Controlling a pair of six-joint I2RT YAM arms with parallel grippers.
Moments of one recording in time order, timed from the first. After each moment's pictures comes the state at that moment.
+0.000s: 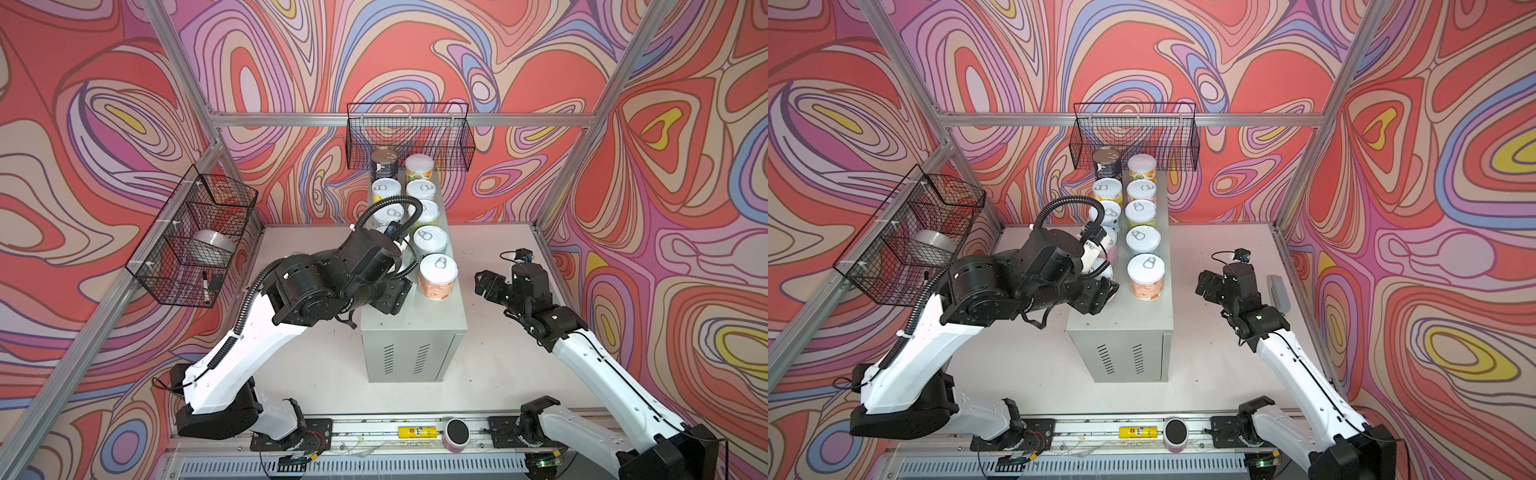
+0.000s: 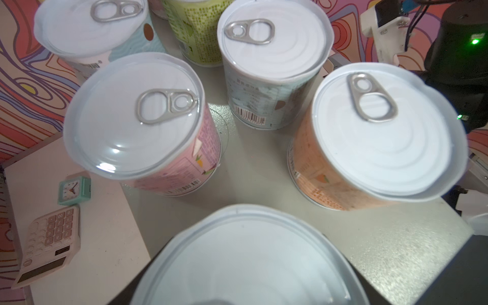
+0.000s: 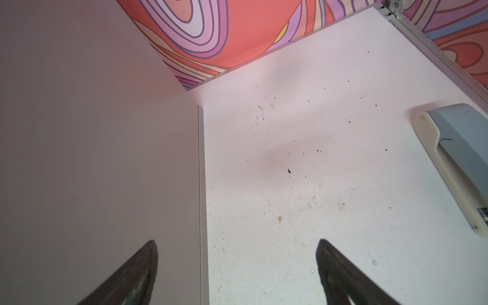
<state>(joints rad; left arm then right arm) -1.02 1.46 2.06 -1.38 -0.30 -0.32 0.28 1.02 0.85 -0.40 0.14 0.53</state>
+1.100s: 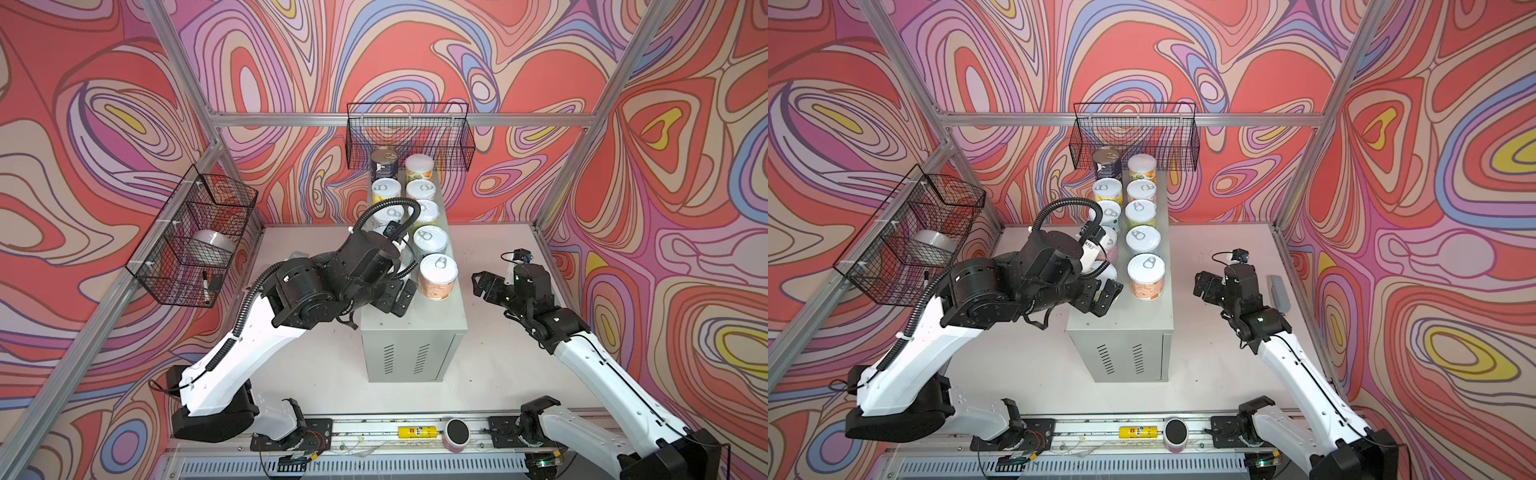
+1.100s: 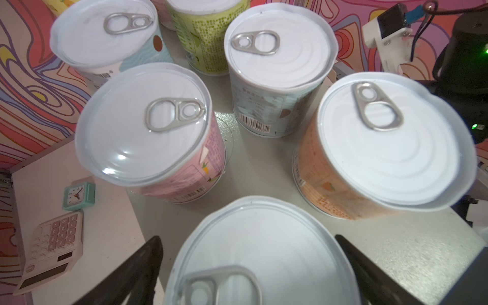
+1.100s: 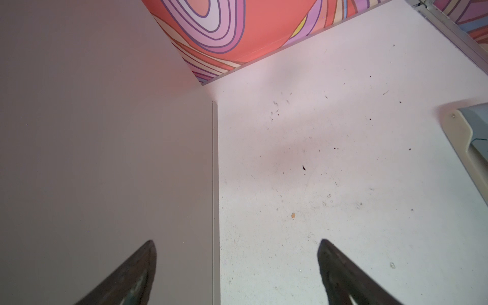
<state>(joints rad) -1.02 1.43 2.01 -1.32 -0.34 -0.30 0.28 1.00 0.85 -0.40 0.07 0.53</state>
